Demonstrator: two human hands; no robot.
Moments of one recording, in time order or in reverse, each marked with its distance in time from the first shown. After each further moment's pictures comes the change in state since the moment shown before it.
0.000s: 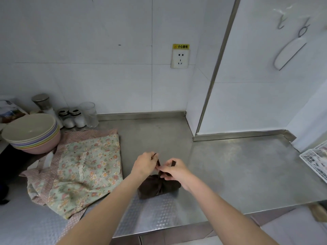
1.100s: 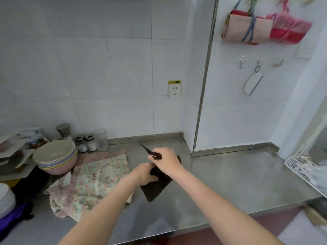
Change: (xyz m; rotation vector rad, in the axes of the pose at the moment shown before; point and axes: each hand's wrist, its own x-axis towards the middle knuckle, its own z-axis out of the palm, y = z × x) left_hand -0.082 0.026 -0.067 0.474 -0.176 0.267; right_hand -0.098 -0.085 0.040 -0.614 0.177 -0.629
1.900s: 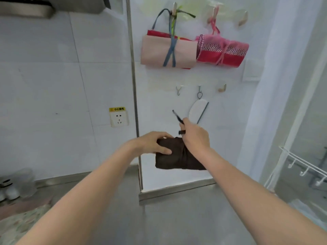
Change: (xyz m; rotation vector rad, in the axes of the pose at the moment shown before) left_hand 0.213 0.297 -0.094 -0.456 -0.016 0.287; right_hand 0.098 0.189 -0.344 -0.599 0.530 -0.018
